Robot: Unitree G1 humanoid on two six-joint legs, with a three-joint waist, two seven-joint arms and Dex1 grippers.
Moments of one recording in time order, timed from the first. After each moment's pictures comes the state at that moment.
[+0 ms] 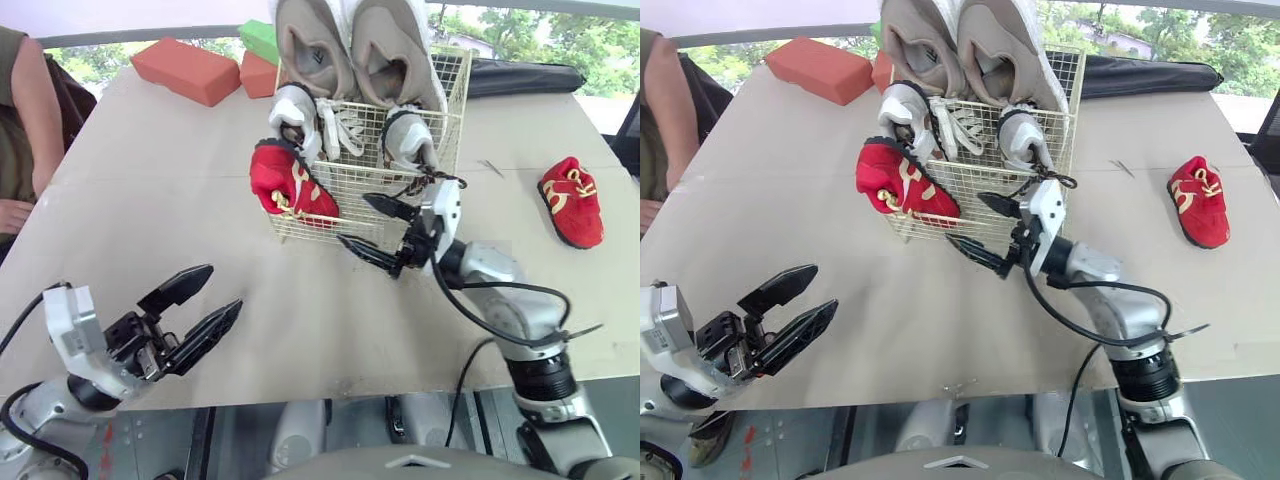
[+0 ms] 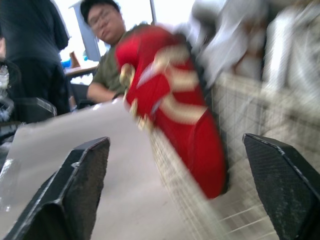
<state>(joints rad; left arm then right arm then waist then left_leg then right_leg) 0.53 0.58 0.57 -0.65 -1.03 0.35 -0.93 -0.34 -0.28 0.12 -0.40 0.54 0.48 0.72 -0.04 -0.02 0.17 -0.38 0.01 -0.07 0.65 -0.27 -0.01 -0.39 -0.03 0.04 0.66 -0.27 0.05</state>
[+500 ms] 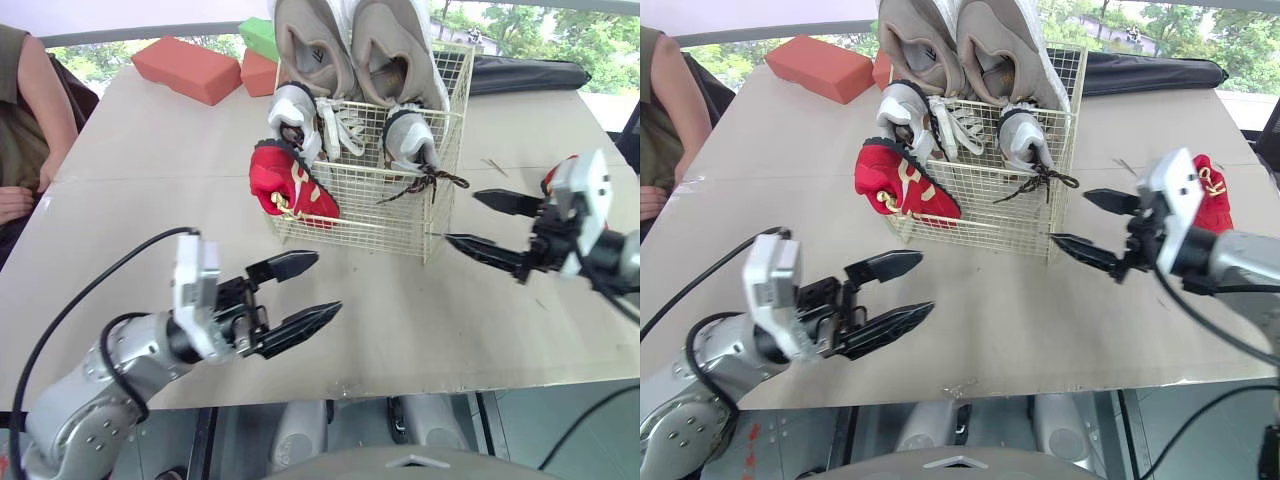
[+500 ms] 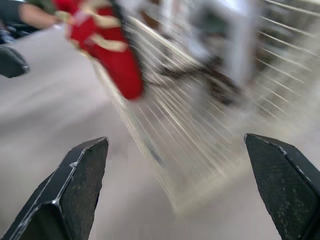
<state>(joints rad) 0.10 0.72 0.19 -0.77 -1.06 0.58 -0.70 -0.24 -0.94 -0.39 -0.57 0.96 1.00 0.59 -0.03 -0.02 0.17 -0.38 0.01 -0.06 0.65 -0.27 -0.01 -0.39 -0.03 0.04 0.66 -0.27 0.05</state>
